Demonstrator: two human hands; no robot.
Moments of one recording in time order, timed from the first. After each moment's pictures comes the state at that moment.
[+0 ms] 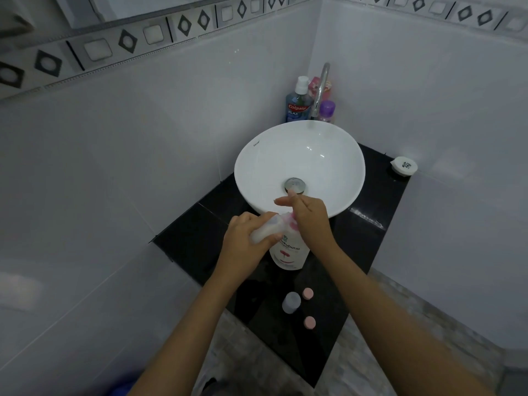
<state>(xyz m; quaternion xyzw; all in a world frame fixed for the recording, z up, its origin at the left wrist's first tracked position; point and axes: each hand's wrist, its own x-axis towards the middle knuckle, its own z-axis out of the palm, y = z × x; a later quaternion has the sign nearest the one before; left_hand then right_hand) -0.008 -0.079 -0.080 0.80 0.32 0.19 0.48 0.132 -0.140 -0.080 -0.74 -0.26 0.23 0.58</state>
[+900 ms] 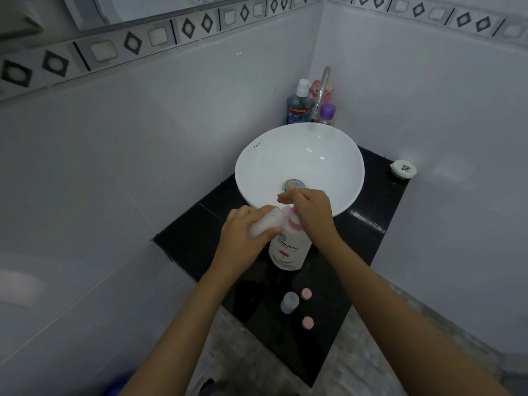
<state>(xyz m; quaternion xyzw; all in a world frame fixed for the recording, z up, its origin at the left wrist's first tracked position) -0.007 -0.074 -0.071 0.81 0.31 0.21 0.45 0.139 -0.138 -0.066 -0.76 -0.28 0.19 0.55</state>
